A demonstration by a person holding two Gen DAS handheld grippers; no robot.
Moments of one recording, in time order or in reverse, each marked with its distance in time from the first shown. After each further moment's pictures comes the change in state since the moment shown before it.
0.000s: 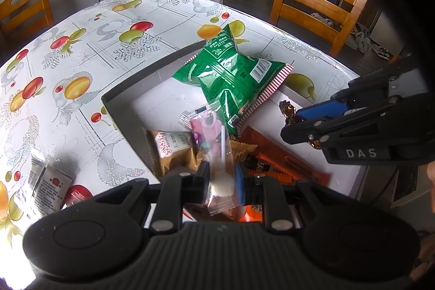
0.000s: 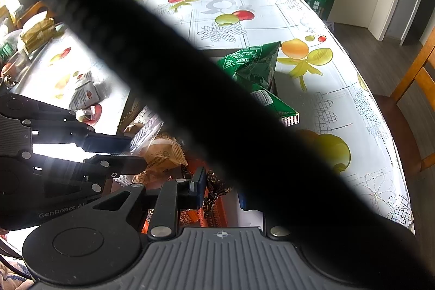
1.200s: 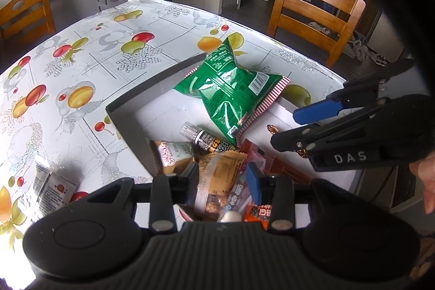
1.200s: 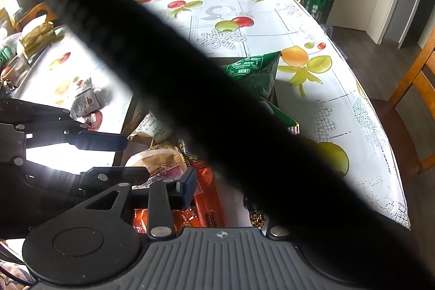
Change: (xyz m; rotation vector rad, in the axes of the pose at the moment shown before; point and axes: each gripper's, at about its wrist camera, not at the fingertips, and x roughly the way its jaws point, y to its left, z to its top) left arm -0.014 0.002 0.002 -0.004 -0.046 -0.006; right arm -0.005 0.005 0.008 -0.001 -0.015 -0.012
